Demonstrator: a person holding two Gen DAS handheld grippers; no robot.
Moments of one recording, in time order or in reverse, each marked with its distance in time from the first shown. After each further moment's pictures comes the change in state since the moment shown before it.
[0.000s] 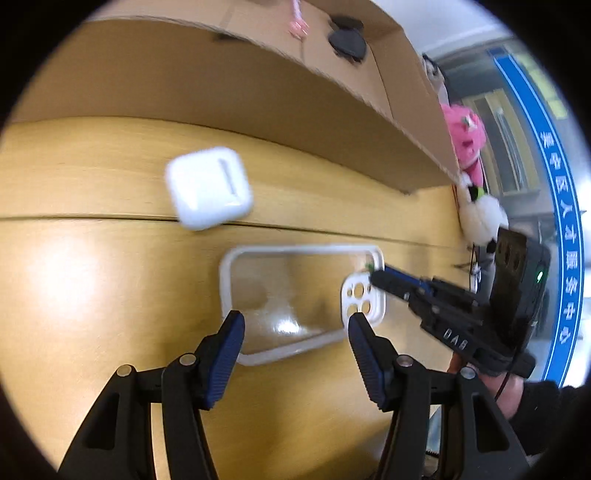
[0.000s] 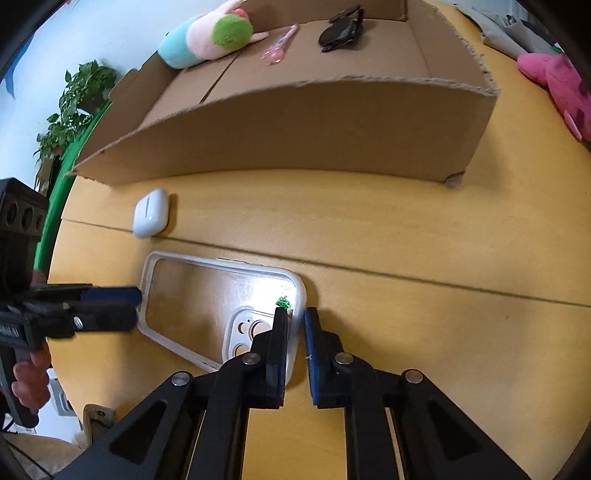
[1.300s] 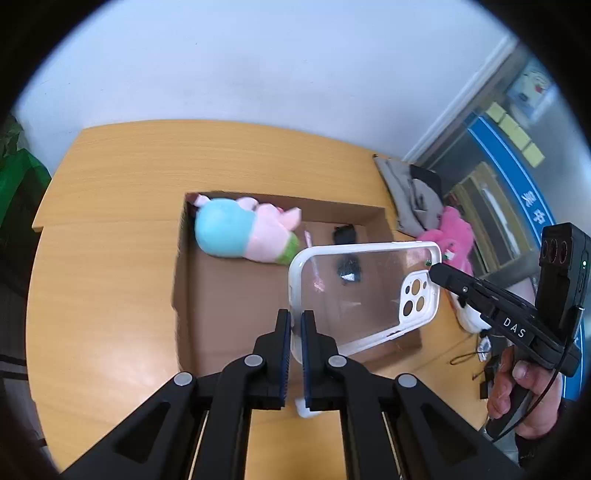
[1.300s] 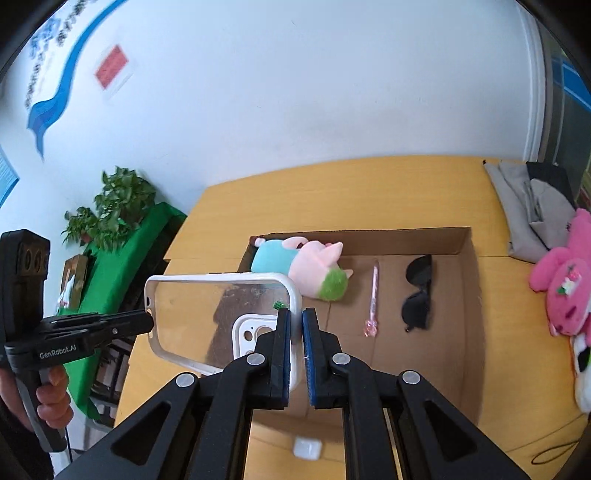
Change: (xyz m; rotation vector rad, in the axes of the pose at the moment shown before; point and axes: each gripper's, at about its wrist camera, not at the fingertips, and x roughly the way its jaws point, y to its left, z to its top) left arm -0.277 -0.053 0.206 0.226 -0.280 0.221; right arm -0.174 0.150 0.254 0.025 -0.371 0.040
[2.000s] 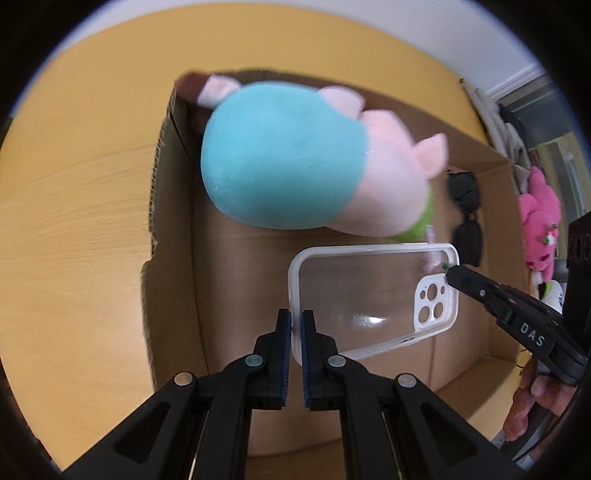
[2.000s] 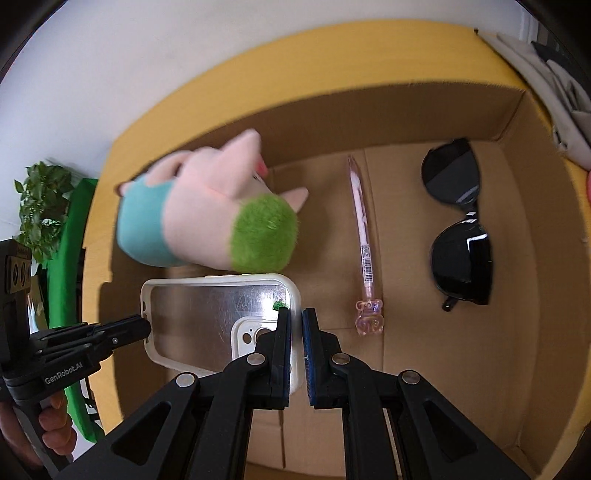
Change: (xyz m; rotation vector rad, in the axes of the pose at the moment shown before) left arm 0.234 0.092 0.018 -0.048 0.356 0.104; right arm 0.227 -0.085 -0.027 0.237 0.330 -0.102
